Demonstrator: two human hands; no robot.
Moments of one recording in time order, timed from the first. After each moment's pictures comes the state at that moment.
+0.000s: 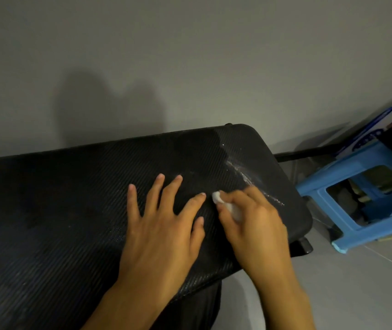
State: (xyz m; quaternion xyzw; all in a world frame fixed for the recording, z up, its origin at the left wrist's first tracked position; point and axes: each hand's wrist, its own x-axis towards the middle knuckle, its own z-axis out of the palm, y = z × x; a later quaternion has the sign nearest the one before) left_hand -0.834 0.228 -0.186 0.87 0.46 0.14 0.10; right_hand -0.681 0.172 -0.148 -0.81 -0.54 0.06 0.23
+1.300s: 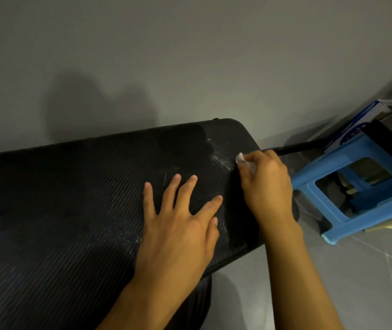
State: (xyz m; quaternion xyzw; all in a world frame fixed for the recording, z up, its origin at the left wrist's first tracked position) left_hand -0.796 0.213 -0.191 0.89 0.42 0.14 0.10; right_hand -0.609 0.214 -0.154 -0.86 -0.46 -0.02 0.22
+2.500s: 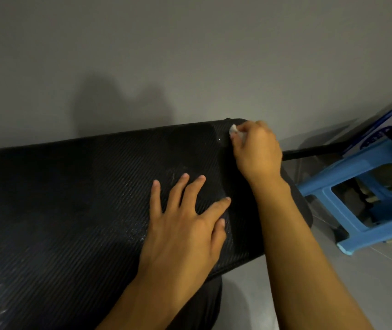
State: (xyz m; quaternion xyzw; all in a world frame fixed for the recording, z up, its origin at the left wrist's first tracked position) left_hand -0.796 0.213 -0.189 0.88 0.43 0.15 0.12; right_hand -0.596 0.288 -0.156 -0.84 -0.49 -0.02 0.22
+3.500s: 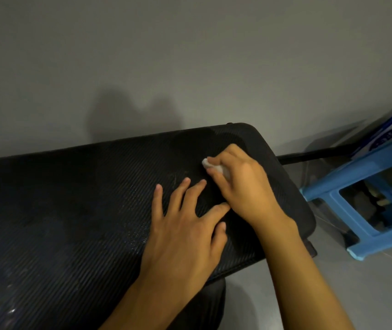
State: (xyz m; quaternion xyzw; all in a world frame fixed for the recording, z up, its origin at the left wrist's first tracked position) left_hand -0.795 0.214 -0.188 0.88 0.44 0.14 0.11; right_hand -0.625 0.242 -0.163 -0.69 -0.67 0.04 0.27
